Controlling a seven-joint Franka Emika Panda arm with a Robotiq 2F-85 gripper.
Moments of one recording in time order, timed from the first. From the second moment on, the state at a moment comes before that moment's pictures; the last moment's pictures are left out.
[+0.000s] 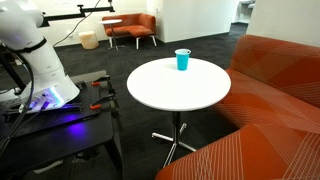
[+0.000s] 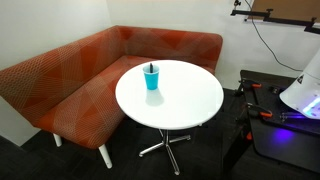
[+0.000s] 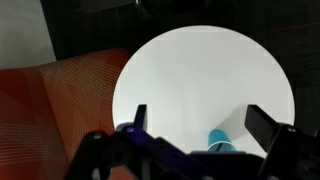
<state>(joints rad) -0.01 -0.28 0.13 -2.01 -0.10 1.58 0.31</state>
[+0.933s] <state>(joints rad) 0.01 -0.15 0.19 -2.00 -0.27 1.71 0.93</state>
